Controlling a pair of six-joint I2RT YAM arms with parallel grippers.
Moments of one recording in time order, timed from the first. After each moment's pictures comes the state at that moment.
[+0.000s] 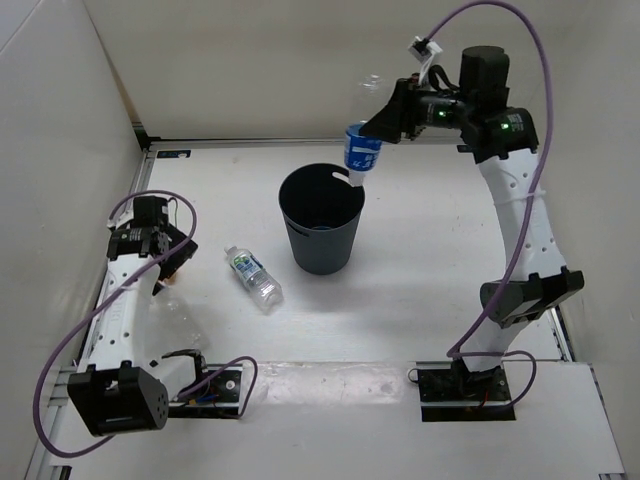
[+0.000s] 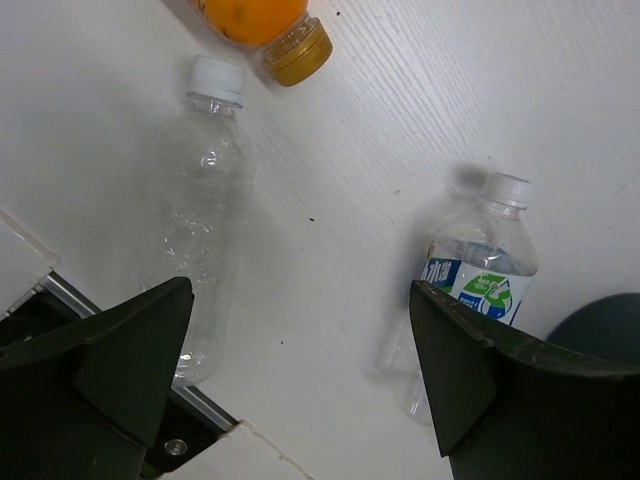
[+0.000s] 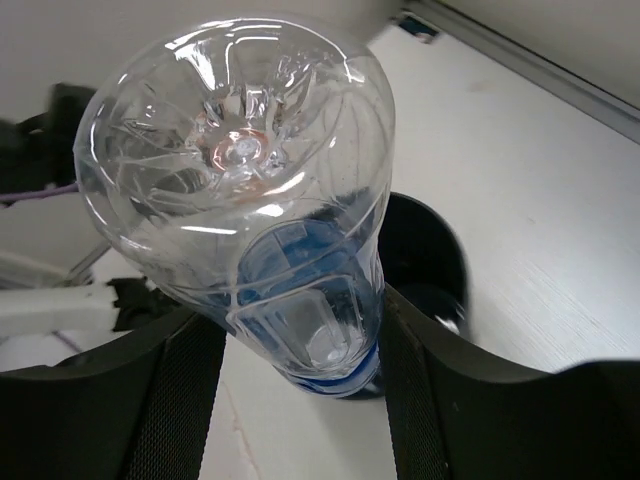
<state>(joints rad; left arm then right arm) 0.10 1.10 1.06 -1.08 -0.30 -0.77 0.25 1.73 2.25 -0.88 -0.81 0.17</state>
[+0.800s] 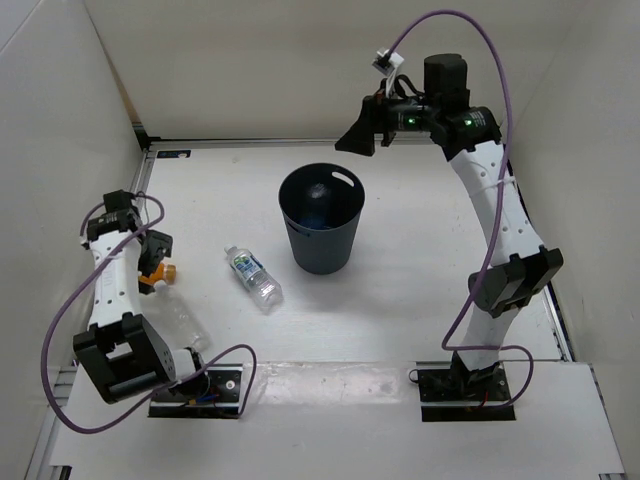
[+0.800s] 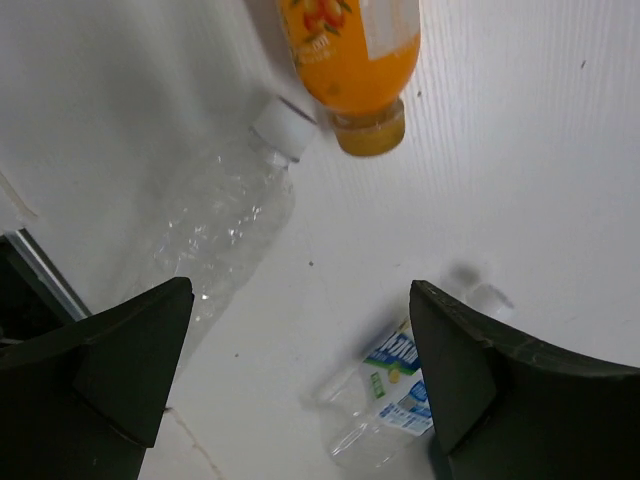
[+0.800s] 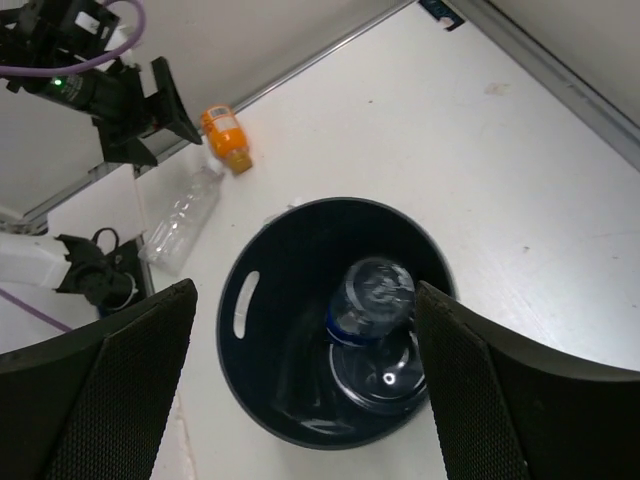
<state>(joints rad) 0.33 1.29 1.12 -1.11 -0.23 -0.90 0.38 1.82 2.20 -0.76 -0.88 0.02</state>
